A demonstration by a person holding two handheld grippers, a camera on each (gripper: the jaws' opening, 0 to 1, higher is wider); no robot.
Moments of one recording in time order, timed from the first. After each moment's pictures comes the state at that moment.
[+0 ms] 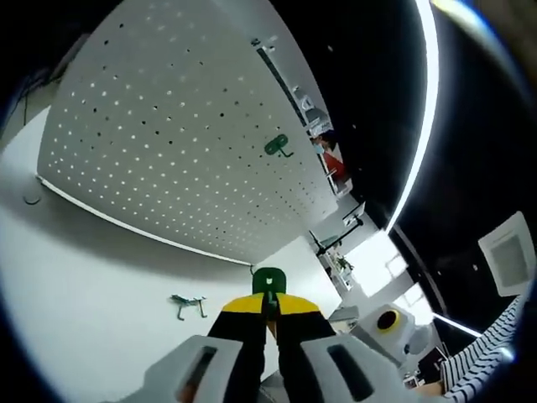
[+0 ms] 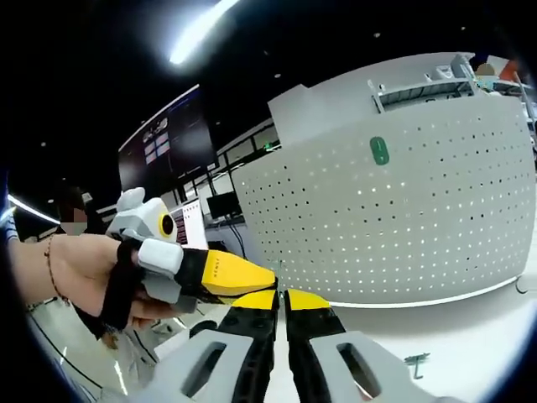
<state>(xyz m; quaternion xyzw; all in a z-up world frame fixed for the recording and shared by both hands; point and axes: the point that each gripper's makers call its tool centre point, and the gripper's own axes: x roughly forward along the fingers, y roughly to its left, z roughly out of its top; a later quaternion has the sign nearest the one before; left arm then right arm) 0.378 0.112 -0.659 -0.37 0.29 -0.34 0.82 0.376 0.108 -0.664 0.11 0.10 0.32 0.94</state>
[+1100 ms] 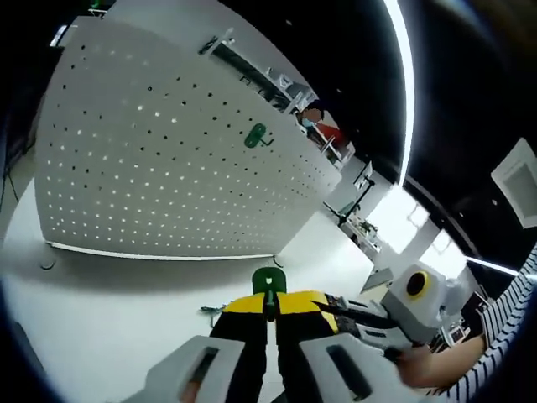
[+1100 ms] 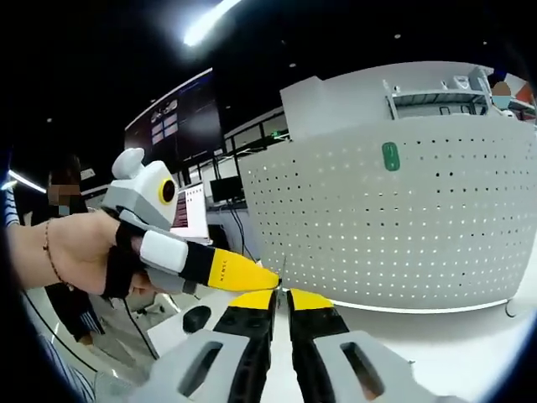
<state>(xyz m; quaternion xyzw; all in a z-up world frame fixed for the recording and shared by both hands) 0.380 0.114 -0.658 -0.23 0.28 -0.36 0.86 0.371 0.107 -0.659 0.06 0.11 0.33 0.93</state>
